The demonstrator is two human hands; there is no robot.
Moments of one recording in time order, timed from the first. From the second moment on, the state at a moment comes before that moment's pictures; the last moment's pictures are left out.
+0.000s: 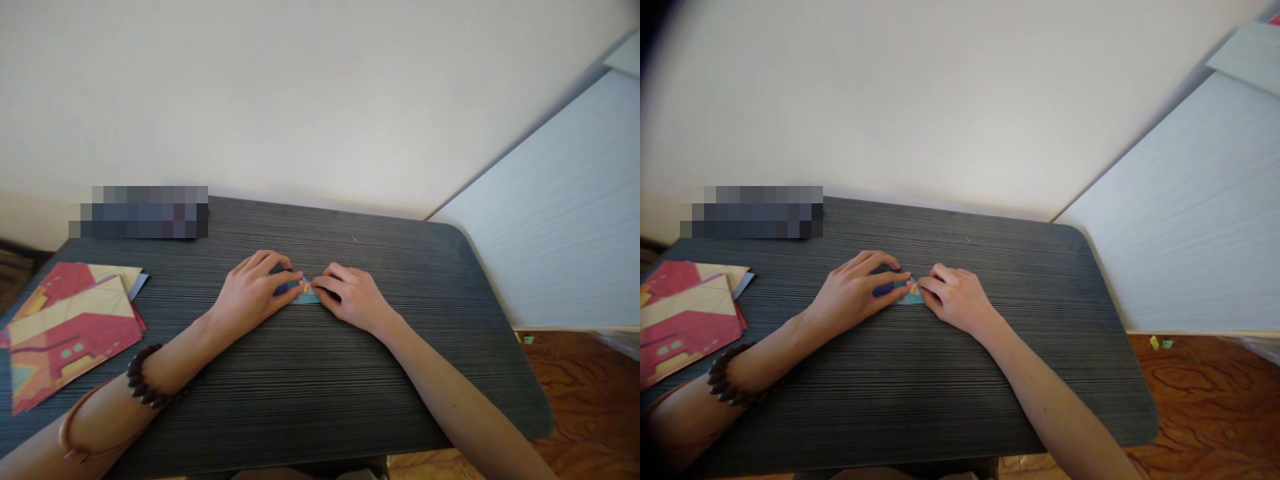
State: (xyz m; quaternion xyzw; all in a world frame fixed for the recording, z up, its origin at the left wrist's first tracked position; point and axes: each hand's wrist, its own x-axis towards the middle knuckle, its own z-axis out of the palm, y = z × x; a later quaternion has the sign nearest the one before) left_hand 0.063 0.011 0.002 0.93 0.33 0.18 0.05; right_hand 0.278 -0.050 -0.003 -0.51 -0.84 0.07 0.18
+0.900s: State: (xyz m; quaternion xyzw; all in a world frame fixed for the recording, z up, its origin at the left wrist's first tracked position) left_hand 0.061 0.010 0.002 0.92 0.33 0.18 0.06; right_hand 0.278 -0.051 -0.001 -0.51 -0.84 0.08 0.19
